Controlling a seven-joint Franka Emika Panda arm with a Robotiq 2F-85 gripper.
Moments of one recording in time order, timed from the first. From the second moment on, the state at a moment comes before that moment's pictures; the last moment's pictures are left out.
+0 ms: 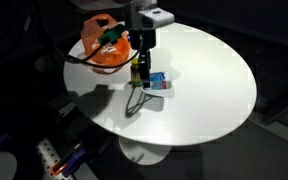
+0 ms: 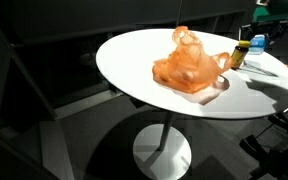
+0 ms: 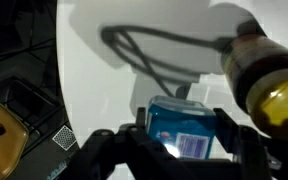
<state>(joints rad) 0.00 0.15 -0.18 -2.32 -0.38 2.38 1.02</state>
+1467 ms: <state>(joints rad) -0.01 0.09 -0.17 -2.35 -0.32 2.32 0.98</state>
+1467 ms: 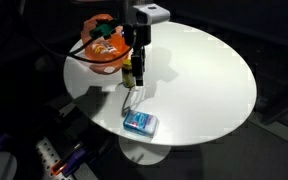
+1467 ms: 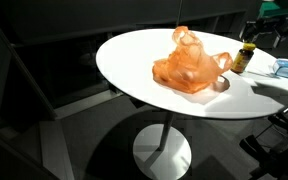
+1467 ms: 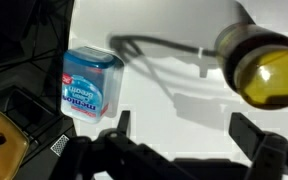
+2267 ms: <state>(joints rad) 0.00 -0.01 -0.06 -2.29 -0.04 2.22 0.47</state>
